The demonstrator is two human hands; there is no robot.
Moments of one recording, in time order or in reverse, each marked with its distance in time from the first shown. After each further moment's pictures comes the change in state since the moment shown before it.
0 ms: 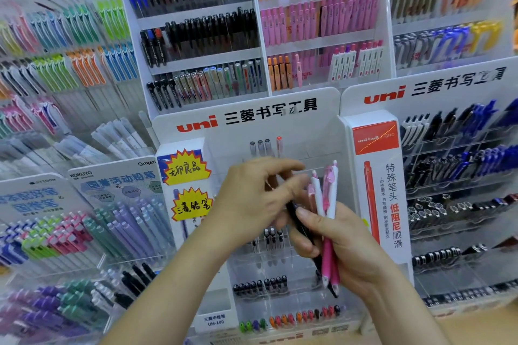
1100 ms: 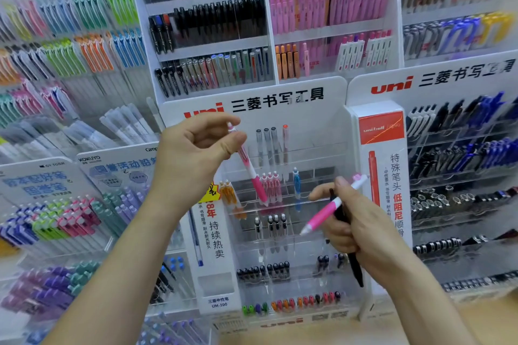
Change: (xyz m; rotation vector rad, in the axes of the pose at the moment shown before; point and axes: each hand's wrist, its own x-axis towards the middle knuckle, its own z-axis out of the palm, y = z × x) left_hand -0.007 -0.019 -0.057 -0.243 0.360 -0.011; right_hand -0.014 -0.004 -0.018 -0.254 0.269 0.109
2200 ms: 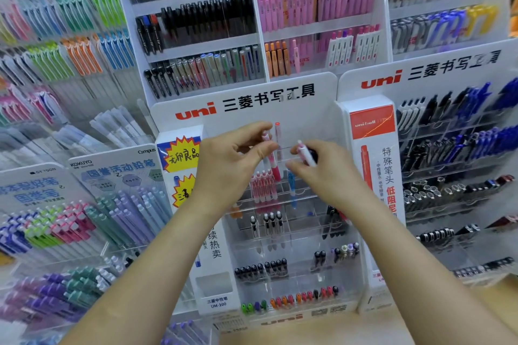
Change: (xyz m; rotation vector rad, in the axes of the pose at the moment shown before) left_hand 0.002 -0.026 0.047 0.194 -0.075 0.257; right_hand 0.054 -0.036 0.017 -0.919 0.253 -0.309
